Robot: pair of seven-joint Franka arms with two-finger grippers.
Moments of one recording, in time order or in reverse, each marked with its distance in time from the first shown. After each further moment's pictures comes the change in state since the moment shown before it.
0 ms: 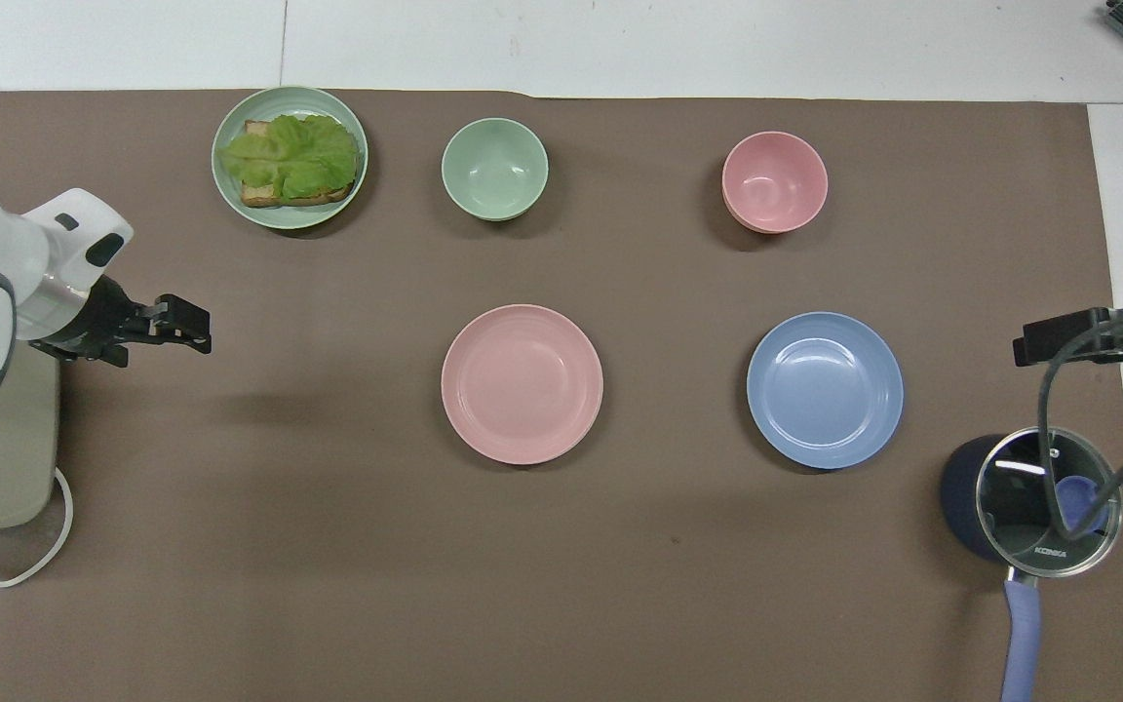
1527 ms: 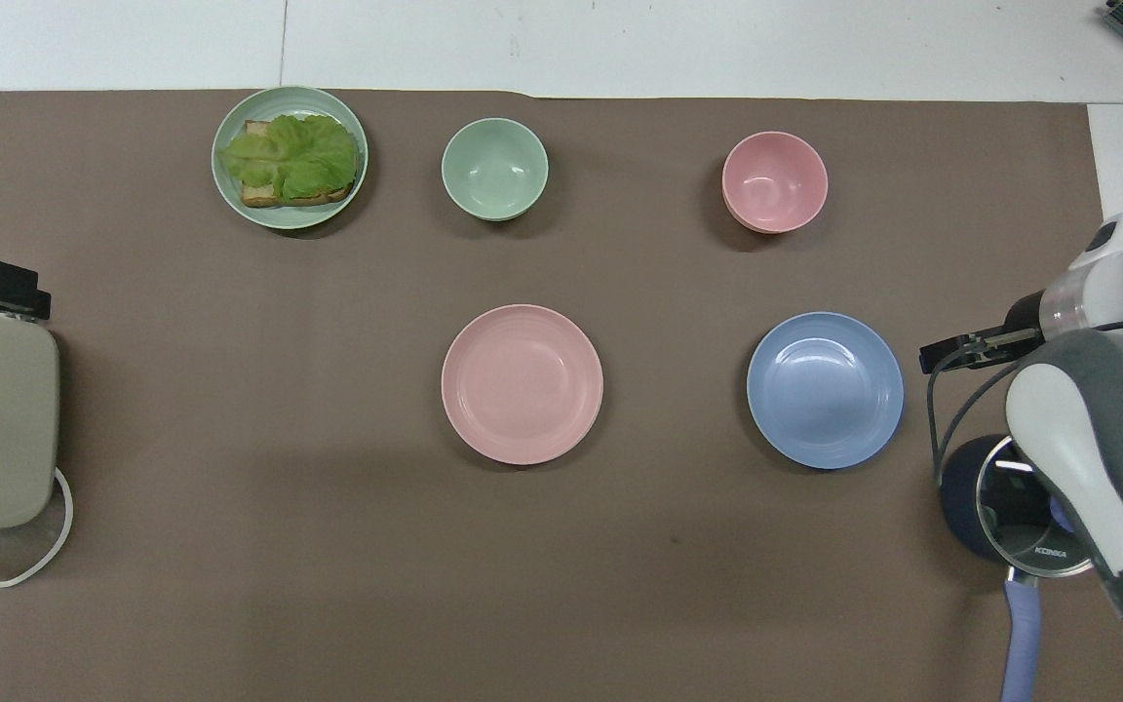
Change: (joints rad) left arm 0.014 -0.129 -0.012 0.314 0.050 -0.290 0.063; right arm -0.069 0.118 -0.002 -0.410 0.000 0.493 -0.217
